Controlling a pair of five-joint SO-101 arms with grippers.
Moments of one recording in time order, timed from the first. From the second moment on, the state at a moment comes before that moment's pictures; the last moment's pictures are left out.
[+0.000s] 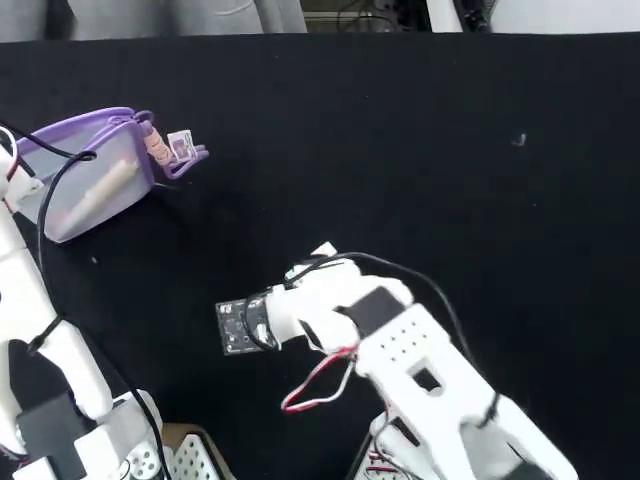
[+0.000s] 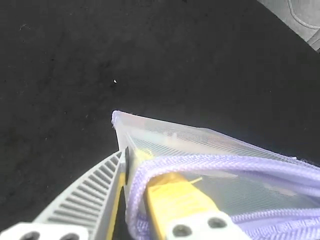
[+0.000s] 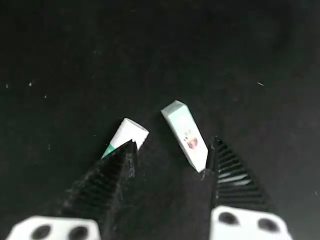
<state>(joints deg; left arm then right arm) -33.7 -18.3 -8.0 84.7 13.1 -35.2 -40.0 60.1 54.4 70.9</state>
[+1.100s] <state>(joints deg) -33.7 -18.3 -7.9 84.5 13.1 -25.6 1.3 35.5 42.6 78.8</state>
